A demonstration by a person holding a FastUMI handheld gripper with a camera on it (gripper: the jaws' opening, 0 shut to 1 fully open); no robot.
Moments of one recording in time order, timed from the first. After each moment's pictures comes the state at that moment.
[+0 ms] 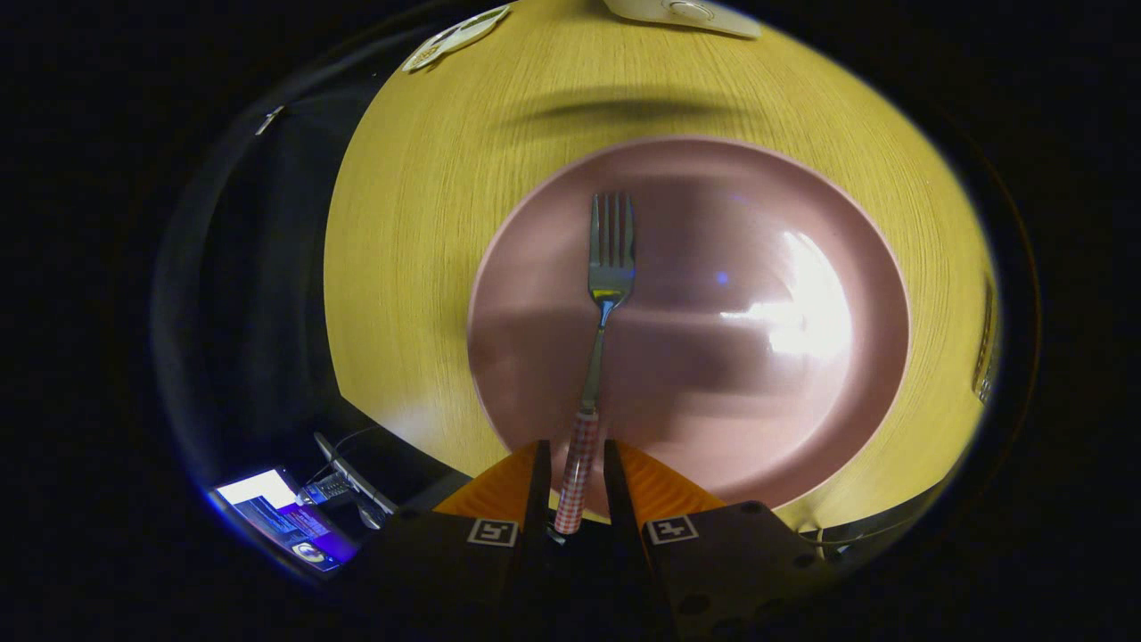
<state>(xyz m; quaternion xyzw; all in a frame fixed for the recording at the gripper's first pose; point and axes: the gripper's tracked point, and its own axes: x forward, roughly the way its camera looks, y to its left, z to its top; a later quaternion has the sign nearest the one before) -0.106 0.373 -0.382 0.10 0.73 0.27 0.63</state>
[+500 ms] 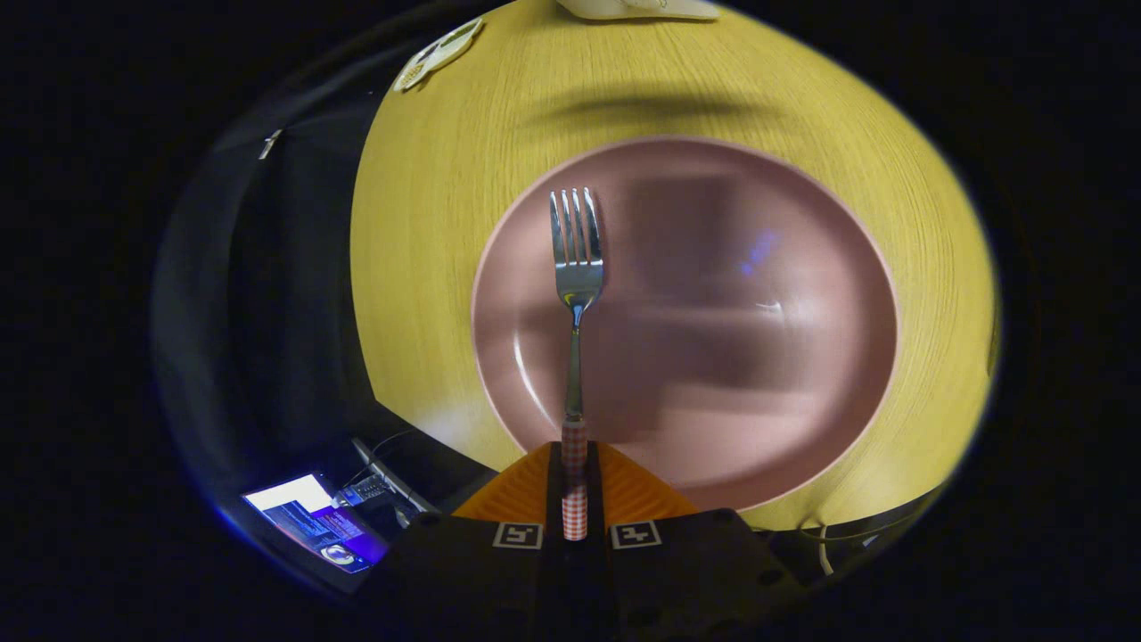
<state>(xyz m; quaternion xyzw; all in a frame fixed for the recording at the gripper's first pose) -0.105 0.357 -0.353 0.16 0.72 0.30 0.60</state>
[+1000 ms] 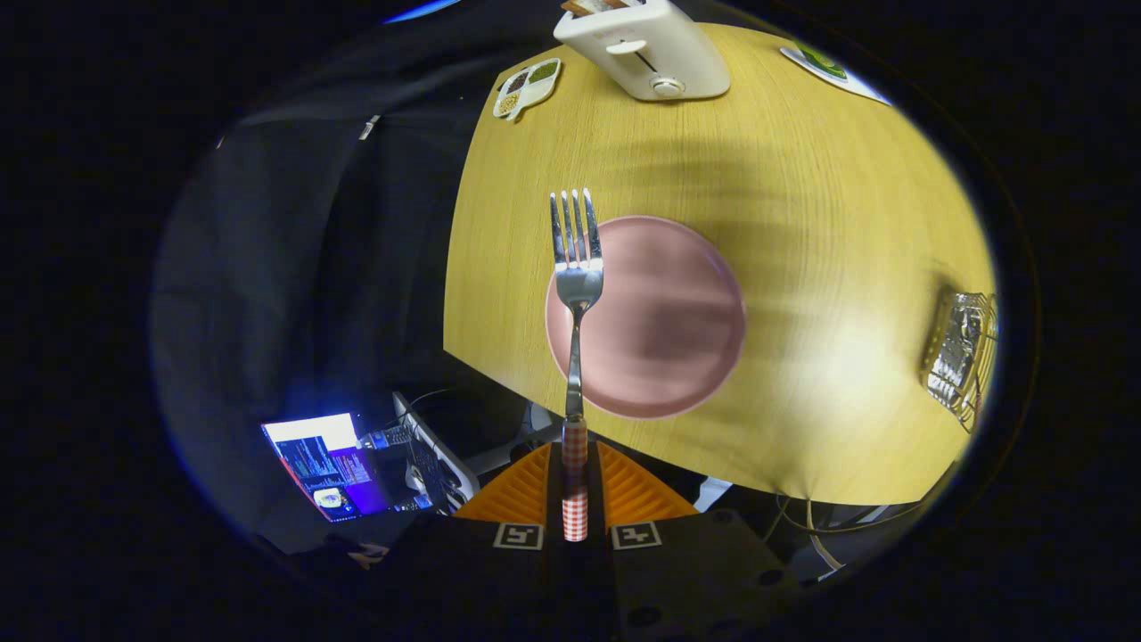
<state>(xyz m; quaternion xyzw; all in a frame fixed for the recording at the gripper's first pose) -0.096 0.234 -0.240 0.15 0.68 0.40 0.60</state>
